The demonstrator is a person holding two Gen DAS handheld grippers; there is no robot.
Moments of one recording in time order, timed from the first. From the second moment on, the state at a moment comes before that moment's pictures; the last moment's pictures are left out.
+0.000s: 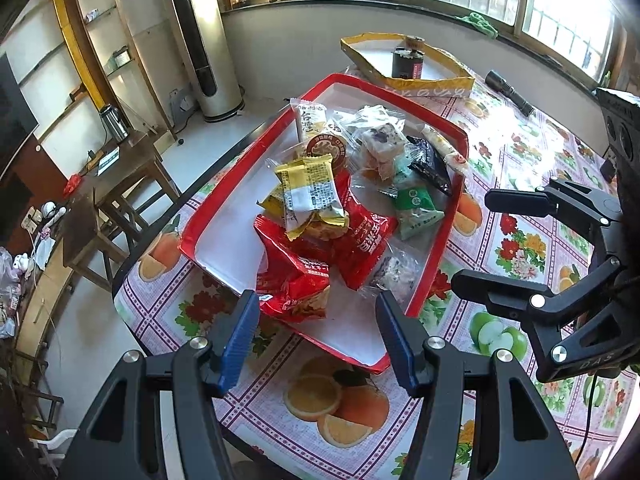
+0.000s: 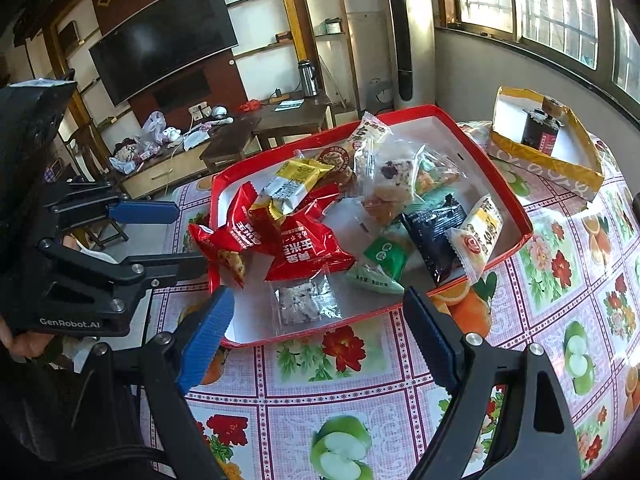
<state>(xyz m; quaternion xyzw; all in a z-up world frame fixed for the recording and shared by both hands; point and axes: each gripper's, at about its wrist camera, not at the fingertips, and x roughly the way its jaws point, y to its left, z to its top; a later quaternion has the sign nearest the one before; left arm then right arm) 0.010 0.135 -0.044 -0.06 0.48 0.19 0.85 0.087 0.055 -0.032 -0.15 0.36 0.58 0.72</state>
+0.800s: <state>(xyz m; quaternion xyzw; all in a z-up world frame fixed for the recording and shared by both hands) 0.008 0.134 -0.043 -0.04 0.47 0.20 0.86 0.089 0.060 -0.024 -0.14 0.35 0.58 0.72</state>
